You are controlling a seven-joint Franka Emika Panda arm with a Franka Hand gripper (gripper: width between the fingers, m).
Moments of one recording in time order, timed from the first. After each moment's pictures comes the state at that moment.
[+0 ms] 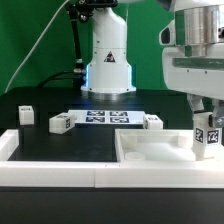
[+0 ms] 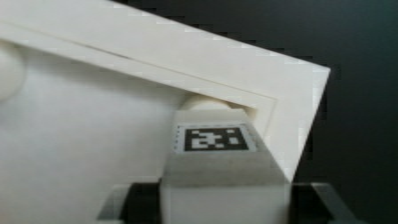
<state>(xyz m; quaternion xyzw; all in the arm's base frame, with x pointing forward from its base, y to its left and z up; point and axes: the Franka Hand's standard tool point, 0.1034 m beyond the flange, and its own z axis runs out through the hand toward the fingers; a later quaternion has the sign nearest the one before) 0.621 0.115 0.082 -0.77 0.64 0.01 0.07</state>
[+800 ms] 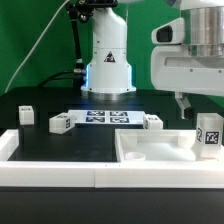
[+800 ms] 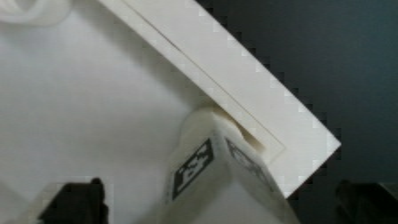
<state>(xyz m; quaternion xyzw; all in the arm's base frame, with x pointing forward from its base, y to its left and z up) 0.616 0.122 0.084 -0.92 0.39 0.01 0.05</state>
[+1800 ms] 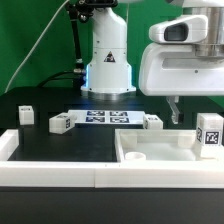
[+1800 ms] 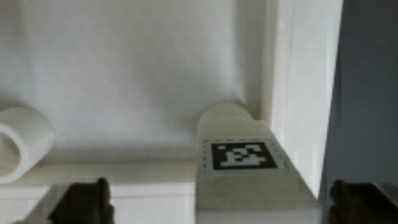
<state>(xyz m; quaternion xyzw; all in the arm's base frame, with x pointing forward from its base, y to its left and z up) 0.615 0.113 0.082 -1.00 0.00 0.00 0.01</state>
